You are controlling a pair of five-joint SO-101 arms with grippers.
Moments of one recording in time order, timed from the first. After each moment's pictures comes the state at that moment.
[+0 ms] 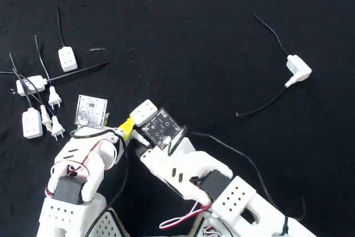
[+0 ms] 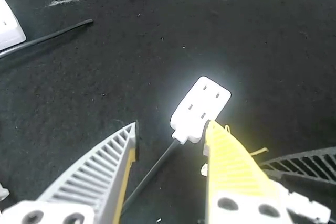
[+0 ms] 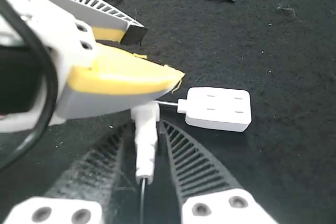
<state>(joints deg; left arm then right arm) 8.3 -98.3 88.6 50.9 -0.4 -46.4 -69.1 87.8 22.7 1.3</state>
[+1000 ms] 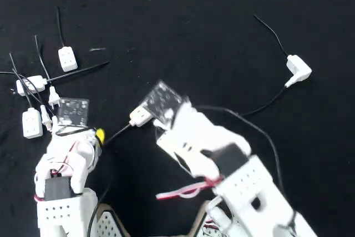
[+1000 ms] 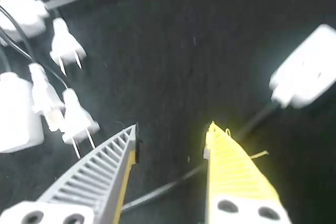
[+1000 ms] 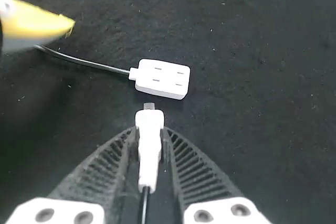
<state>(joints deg) -12.5 -97.6 89.5 59.4 -15.1 -35.6 -53.5 50.9 63.5 16.7</state>
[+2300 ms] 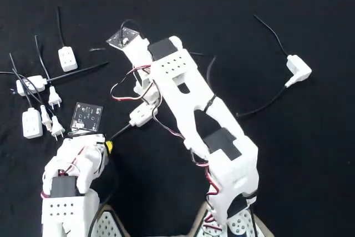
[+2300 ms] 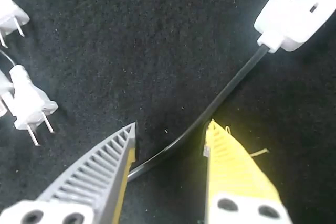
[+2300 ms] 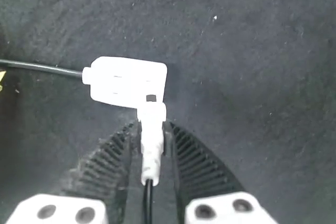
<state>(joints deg) -8.4 -97.6 95.9 59.4 -16.7 -30.1 22.8 -17.5 86.0 19.9</state>
